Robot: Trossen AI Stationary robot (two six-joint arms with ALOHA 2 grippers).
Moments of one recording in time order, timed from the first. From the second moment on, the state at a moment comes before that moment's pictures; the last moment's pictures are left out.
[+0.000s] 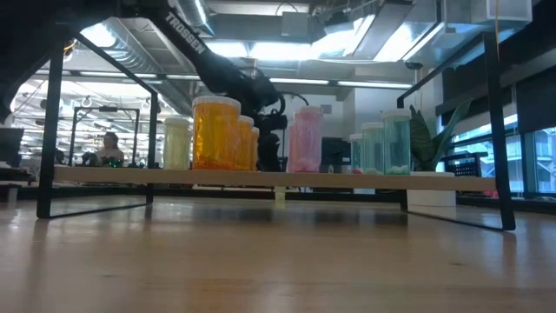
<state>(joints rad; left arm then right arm) 0.65 2.07 1.49 -0.34 0.13 0.38 0.37 1.58 1.88 -1.33 0.62 0.15</state>
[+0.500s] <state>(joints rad) 0.66 2.09 1.49 -0.29 0.15 0.40 0.29 1.58 1.88 -1.33 0.65 0.13</state>
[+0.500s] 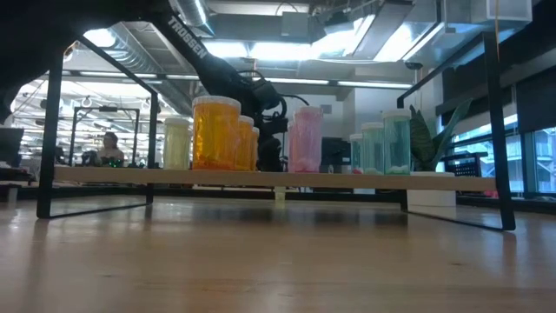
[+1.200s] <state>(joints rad) 0.65 2.09 1.49 -0.30 0.14 0.40 0.25 1.58 1.88 -1.33 0.63 0.12</state>
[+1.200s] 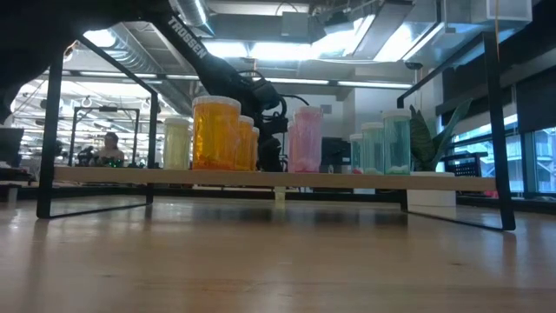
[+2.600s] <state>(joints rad) 0.65 2.10 1.49 -0.30 0.09 0.40 0.25 1.58 1.88 -1.33 0.63 0.12</state>
